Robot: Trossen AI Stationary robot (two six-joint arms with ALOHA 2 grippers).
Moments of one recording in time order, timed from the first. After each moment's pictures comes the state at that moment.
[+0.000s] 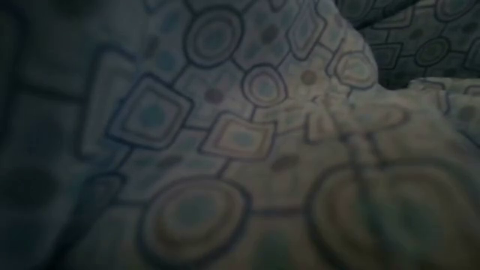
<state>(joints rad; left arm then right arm) 0.00 0.99 1.31 0.43 -0.69 0.83 -0.03 0.05 0.05 0.05 0.07 0.04</state>
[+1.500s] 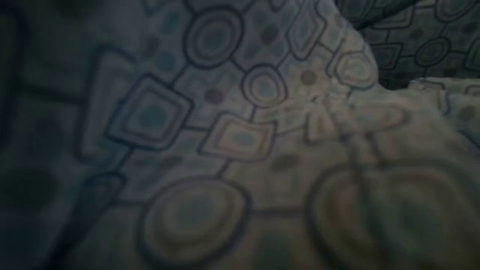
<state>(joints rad) 0.72 1.24 1.47 -0.53 -0.53 0.39 -0.03 0.05 0.04 0.08 0.13 -0.01</state>
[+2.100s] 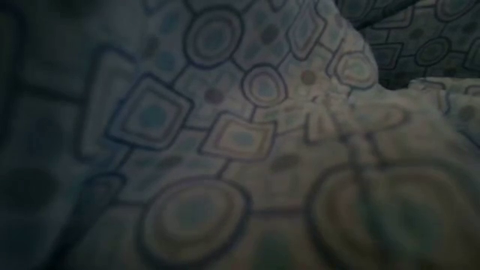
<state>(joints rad) 0.71 1.31 1.35 -0.97 -0.17 0.04 -0.03 0.05 0.04 0.10 0.13 -0.01</state>
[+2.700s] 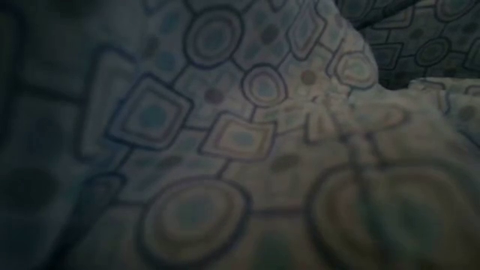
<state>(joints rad) 0.71 1.34 1.56 -1.17 -0.18 0.00 -0.03 0.05 0.04 0.11 0.13 -0.03</state>
